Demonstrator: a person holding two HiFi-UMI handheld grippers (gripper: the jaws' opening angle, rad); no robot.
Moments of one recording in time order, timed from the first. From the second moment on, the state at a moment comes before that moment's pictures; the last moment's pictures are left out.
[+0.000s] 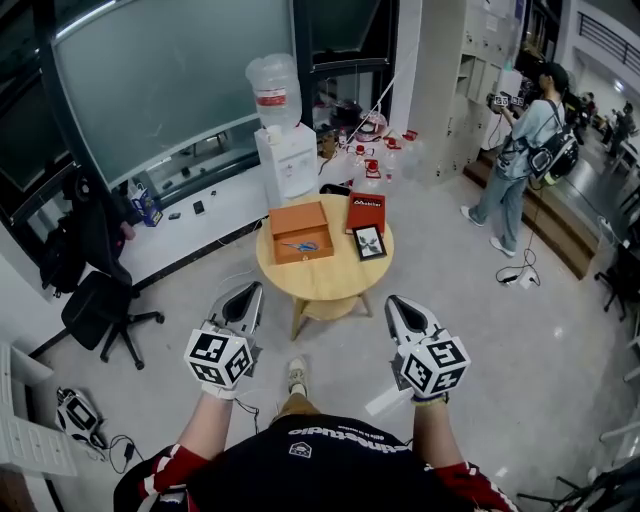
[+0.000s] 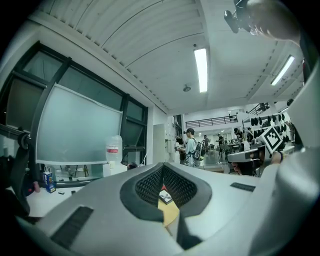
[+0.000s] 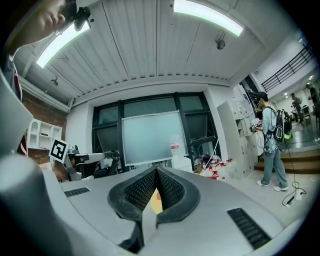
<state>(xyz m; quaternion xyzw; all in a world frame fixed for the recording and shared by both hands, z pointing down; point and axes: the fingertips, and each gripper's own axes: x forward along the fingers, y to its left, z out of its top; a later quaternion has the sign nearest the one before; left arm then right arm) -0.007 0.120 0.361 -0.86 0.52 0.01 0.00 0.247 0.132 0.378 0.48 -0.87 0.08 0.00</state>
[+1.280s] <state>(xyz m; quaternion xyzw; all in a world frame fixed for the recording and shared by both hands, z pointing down) -0.096 -0.120 0.389 -0.84 0.54 0.02 -0.04 0.156 -0.119 0.379 0.45 -0.89 0.08 0.05</state>
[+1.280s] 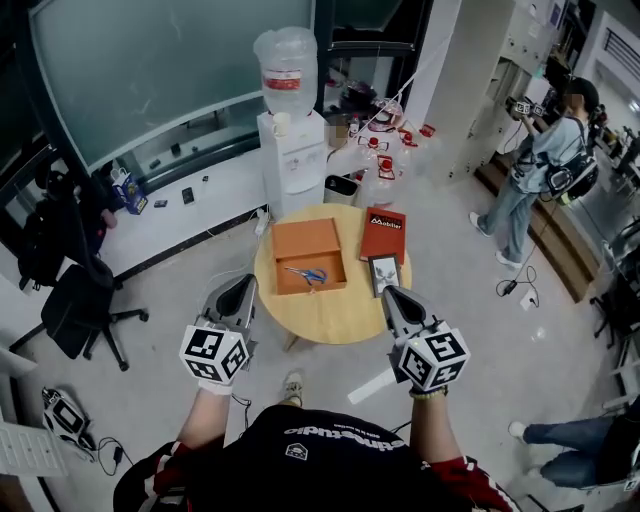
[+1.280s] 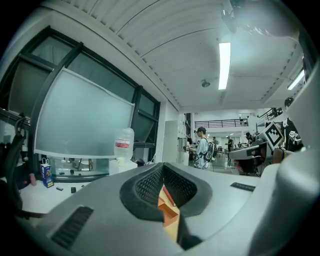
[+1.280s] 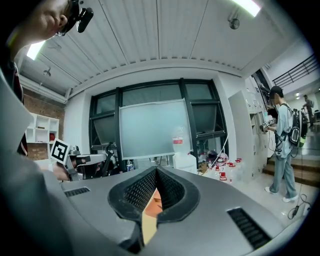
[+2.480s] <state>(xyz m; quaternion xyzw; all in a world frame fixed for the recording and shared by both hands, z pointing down) -0.115 -0.331 0.385 -0.88 0.48 0.03 -0.04 0.123 -0.301 0.367 0.51 -0.85 0.07 0.04</state>
